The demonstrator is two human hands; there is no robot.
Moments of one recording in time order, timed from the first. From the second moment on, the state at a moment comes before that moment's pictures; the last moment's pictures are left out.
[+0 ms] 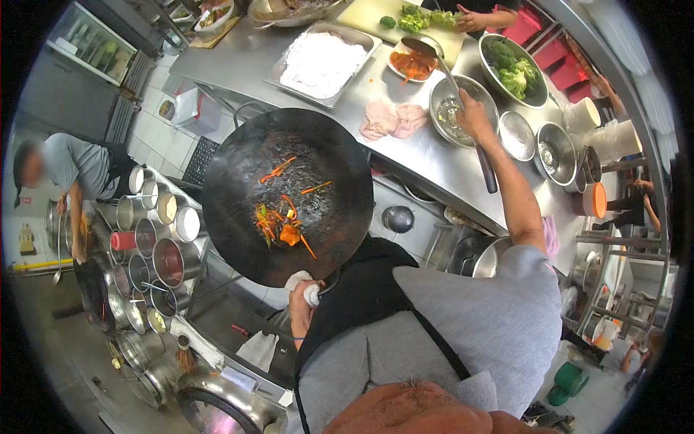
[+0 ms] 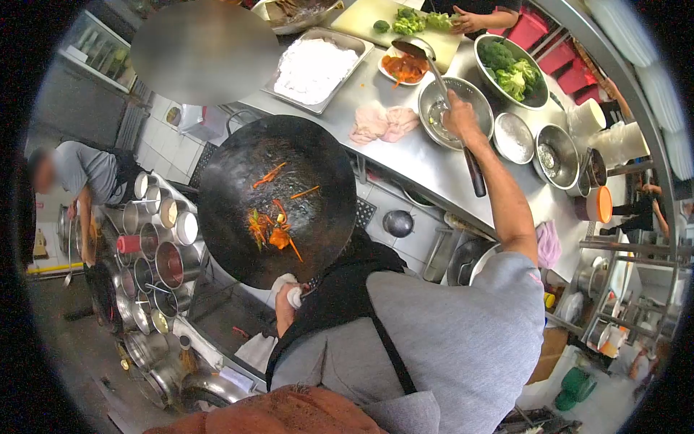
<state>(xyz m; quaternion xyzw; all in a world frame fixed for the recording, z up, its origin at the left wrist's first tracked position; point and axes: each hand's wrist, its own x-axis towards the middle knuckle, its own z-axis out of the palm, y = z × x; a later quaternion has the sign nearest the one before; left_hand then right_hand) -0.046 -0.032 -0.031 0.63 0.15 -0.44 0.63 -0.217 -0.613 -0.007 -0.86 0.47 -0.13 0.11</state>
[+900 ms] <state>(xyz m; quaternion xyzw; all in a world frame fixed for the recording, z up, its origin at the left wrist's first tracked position) -0.054 0.023 -0.065 0.51 0.22 -0.43 0.71 -0.199 -0.418 0.100 -0.57 0.34 -0.25 0.71</state>
